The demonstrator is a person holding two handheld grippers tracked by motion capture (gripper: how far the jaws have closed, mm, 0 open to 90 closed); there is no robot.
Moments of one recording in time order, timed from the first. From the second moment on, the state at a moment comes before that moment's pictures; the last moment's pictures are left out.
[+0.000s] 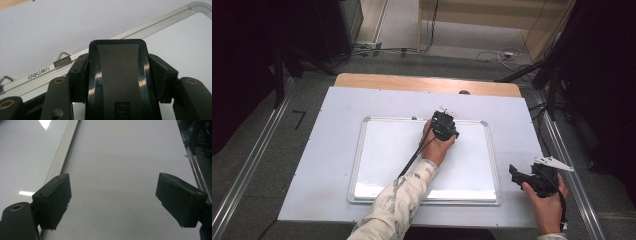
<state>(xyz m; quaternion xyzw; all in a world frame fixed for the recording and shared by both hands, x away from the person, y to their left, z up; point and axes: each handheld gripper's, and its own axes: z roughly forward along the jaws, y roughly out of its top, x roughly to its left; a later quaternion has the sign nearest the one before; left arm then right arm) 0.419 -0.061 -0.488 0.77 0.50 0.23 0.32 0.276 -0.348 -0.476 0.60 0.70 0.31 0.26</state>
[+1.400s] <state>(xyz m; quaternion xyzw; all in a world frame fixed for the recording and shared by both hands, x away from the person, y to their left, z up) 0.413 -0.023 -0.488 0.76 0.51 0.24 0.31 0.274 -0.350 -0.478 0.60 0.69 0.30 0.26</state>
